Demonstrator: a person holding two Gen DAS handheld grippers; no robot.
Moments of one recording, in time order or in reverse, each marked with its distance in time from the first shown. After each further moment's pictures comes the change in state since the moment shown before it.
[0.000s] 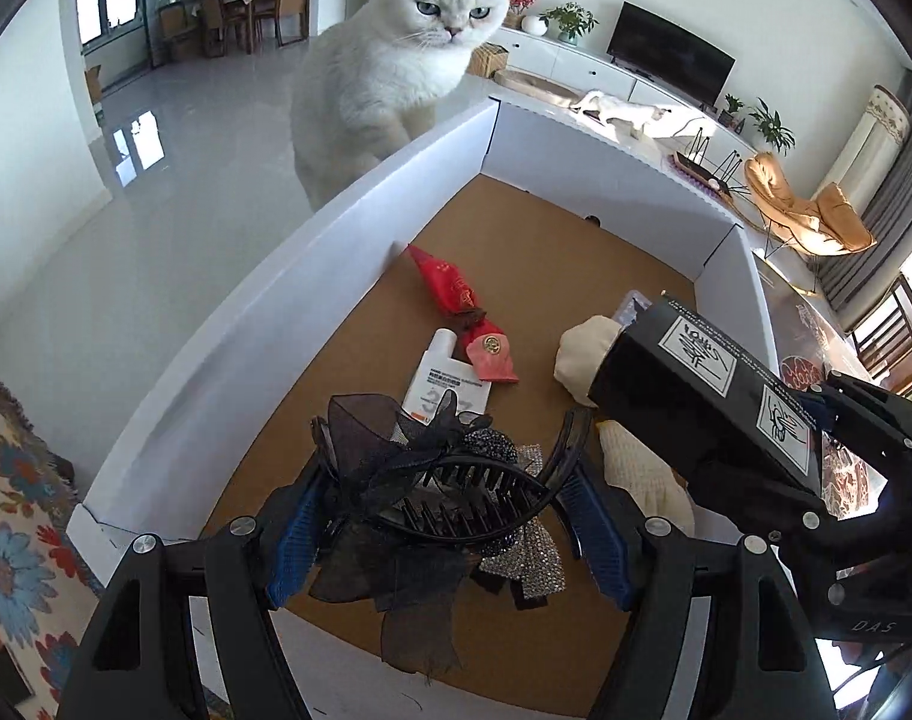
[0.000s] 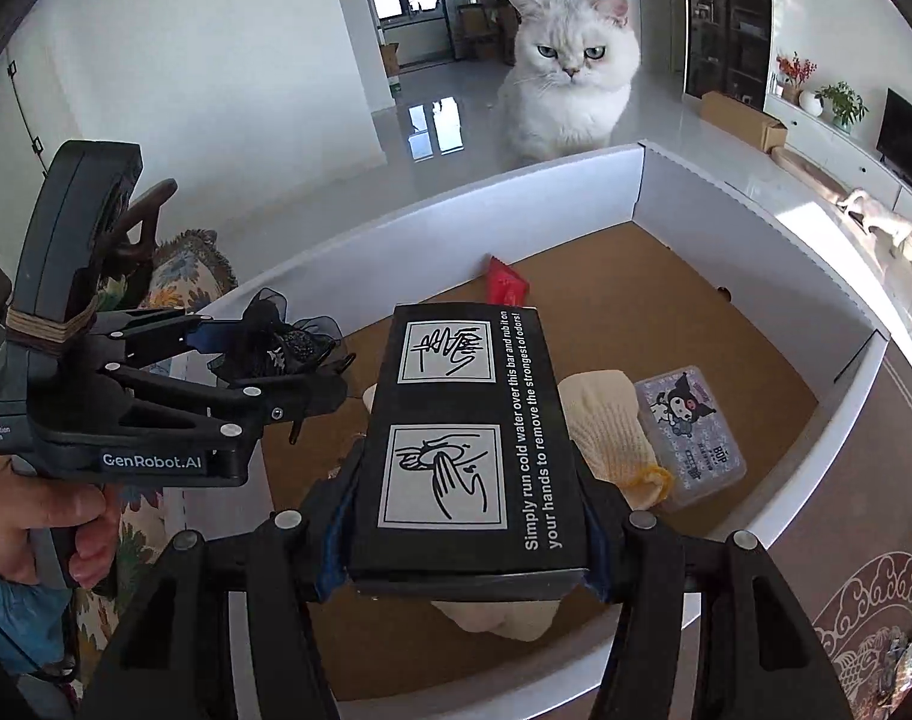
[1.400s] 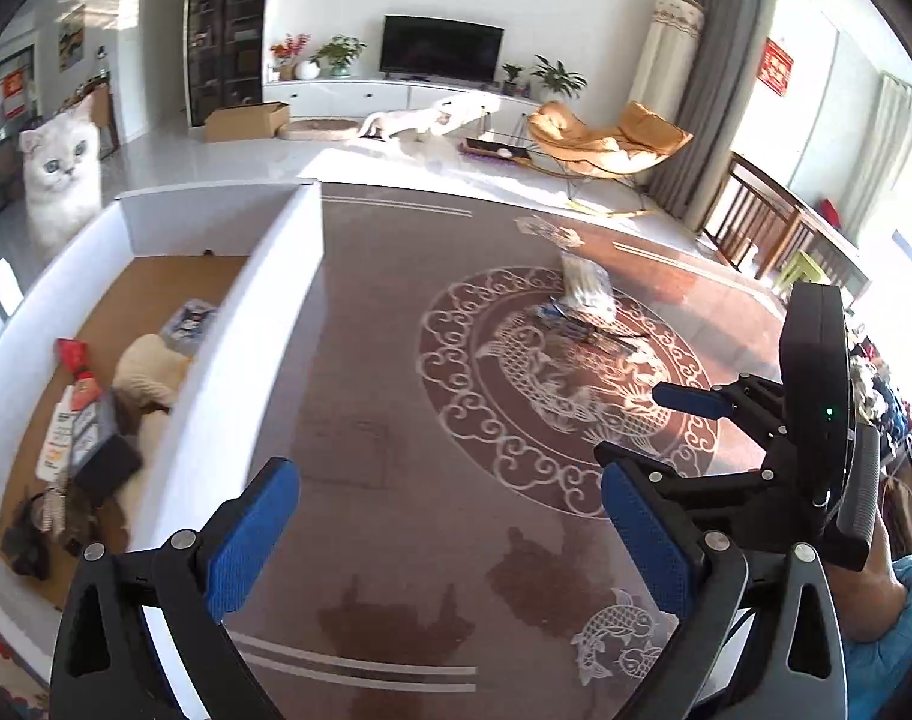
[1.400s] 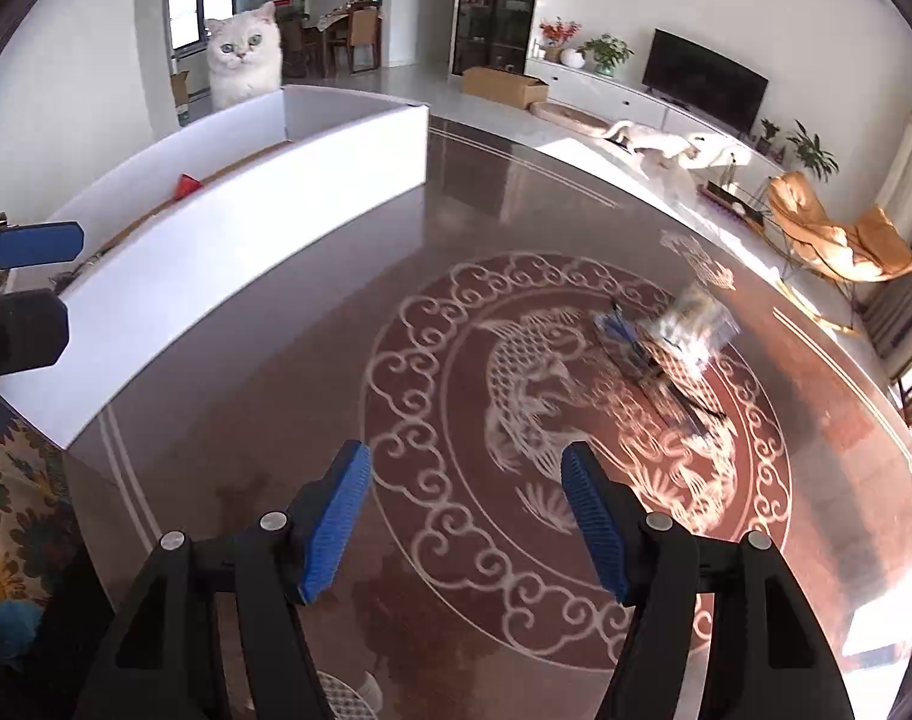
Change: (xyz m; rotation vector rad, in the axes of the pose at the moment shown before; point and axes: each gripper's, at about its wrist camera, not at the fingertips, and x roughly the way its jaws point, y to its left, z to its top) left arm -0.040 -0.319 -0.129 0.446 -0.114 -0.307; right arm -0.186 -0.167 -0.291 0.309 -0.027 -0.528
